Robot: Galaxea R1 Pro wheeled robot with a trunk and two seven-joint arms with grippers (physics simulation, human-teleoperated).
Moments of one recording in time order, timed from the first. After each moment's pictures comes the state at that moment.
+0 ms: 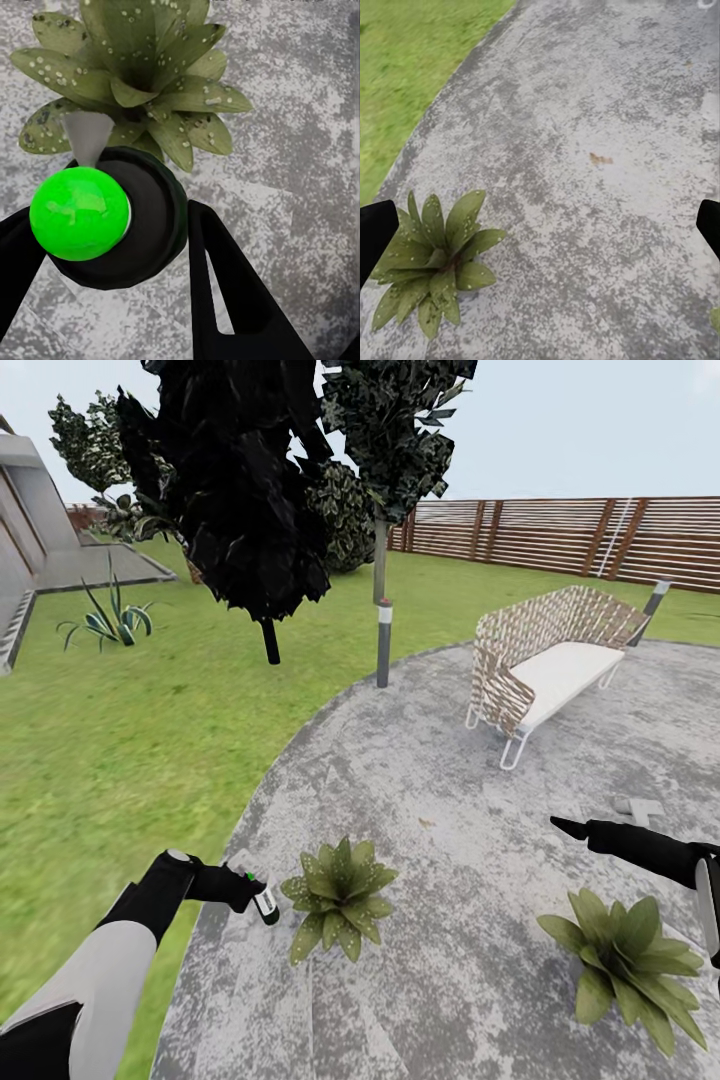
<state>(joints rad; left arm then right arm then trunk) -0.83 0.07 0.34 -0.55 -0.85 0.27 -1.00 -0.58 -0.31 -0.50 -1.28 0.12 0.73 0.89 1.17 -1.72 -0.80</state>
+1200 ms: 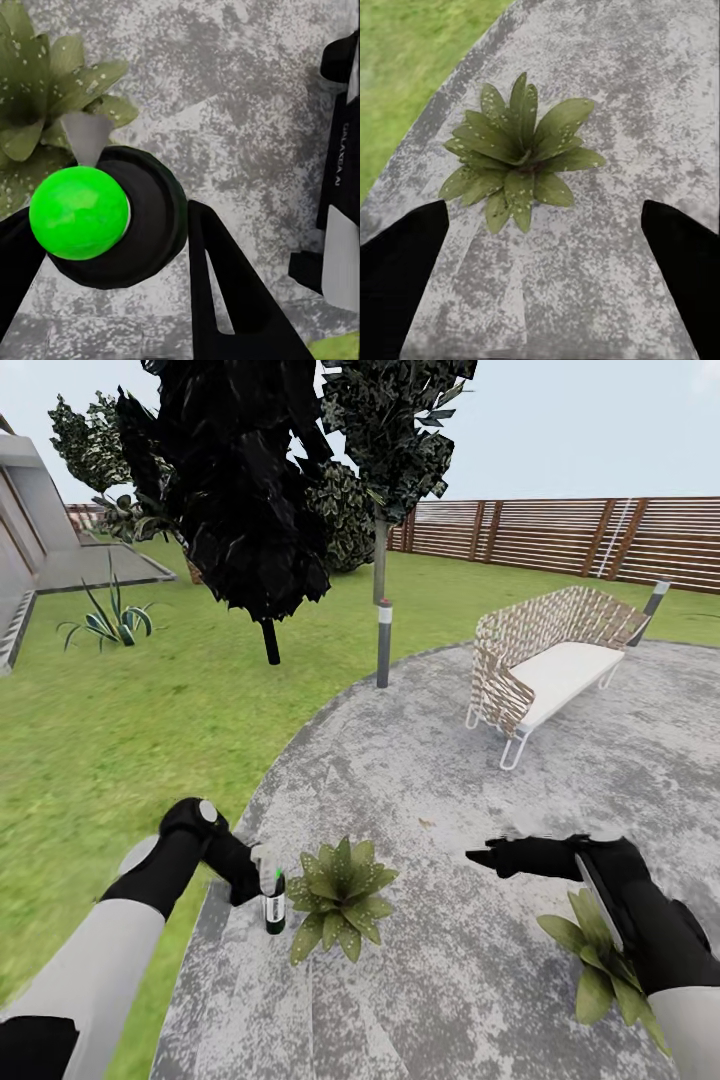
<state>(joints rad) -0.84 0.09 -0.08 -0.92 -0.96 0.21 -1.57 -0.60 -0.28 0.00 -1.24 0.12 0.73 0.89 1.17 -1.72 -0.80</state>
